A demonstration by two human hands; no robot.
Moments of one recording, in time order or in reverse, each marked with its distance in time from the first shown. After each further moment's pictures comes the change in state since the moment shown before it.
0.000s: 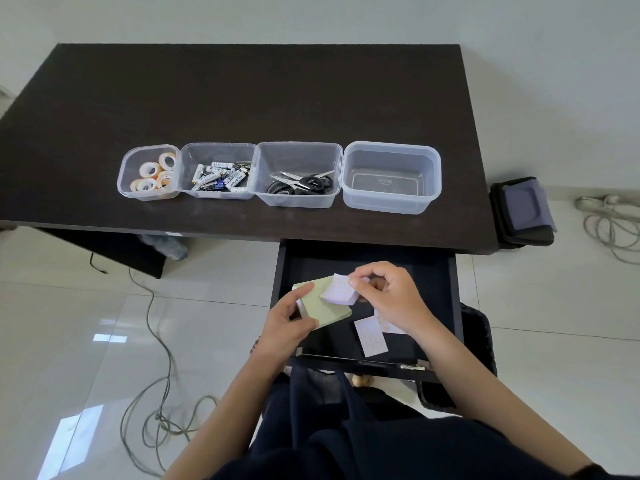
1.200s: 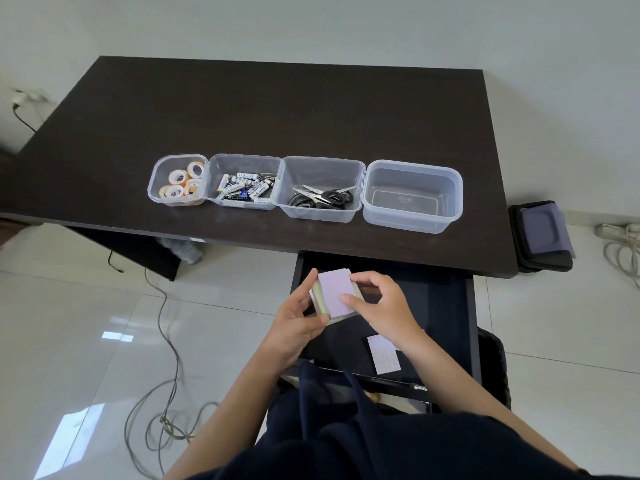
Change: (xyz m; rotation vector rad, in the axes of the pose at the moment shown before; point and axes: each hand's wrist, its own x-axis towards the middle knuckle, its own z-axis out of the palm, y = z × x) left_hand 0.009 0.022 -0.014 -0.279 -0.229 0.080; right_hand 0.015 0.000 0.034 -0.080 -0.011 0.043
